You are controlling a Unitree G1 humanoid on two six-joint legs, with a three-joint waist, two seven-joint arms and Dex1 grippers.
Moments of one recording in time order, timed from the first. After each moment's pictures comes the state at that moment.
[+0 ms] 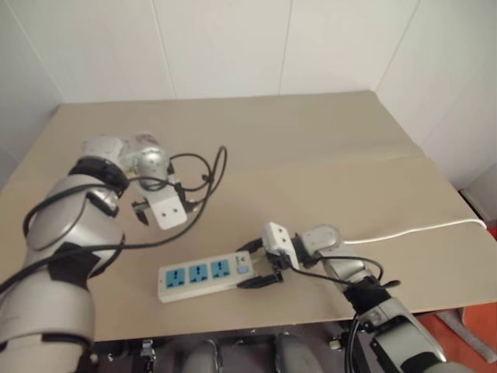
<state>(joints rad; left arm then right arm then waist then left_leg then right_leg) -1.42 0.66 -0.90 1.21 0.65 -1.07 -1.35 -0.57 -0.33 0.40 0.33 0.16 -0.01 1.35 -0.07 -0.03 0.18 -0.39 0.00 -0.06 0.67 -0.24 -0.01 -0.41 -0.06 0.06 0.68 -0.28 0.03</state>
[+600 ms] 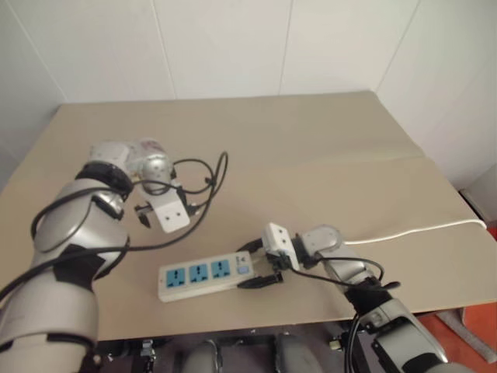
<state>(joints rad) -1.39 0.64 -0.87 1.22 0.72 -1.02 -1.32 -0.56 -0.34 0.41 0.32 0.16 -0.01 1.33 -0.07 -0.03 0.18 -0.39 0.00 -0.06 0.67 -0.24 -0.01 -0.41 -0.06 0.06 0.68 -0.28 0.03</state>
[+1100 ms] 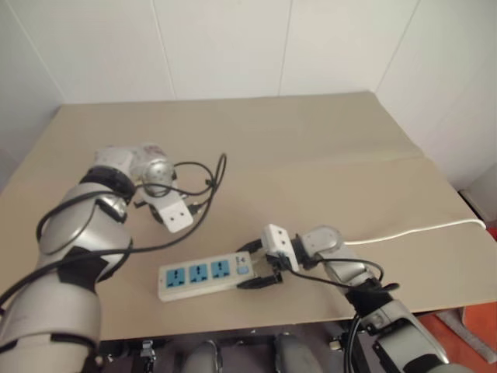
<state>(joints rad) -1.37 0.62 -0.86 1.23 0.76 -0.93 -1.26 -0.55 -0.34 0.42 0.30 0.15 -0.01 1.31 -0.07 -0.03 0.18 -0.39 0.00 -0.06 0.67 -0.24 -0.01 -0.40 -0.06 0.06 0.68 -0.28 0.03</state>
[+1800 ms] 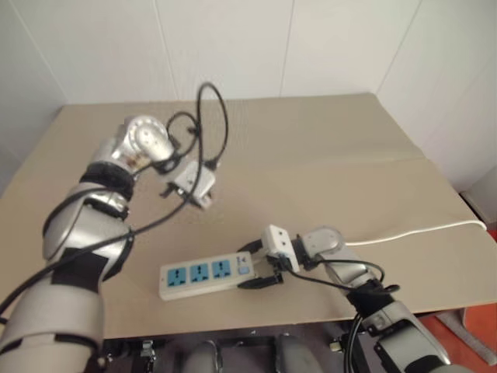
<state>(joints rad) -1.32 0.66 -0.54 0.95 -0.06 -0.54 -1.61 -0.54 -0.35 0.42 0.28 0.14 -0.02 1.30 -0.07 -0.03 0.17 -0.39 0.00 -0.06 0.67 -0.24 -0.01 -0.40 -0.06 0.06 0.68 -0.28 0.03</state>
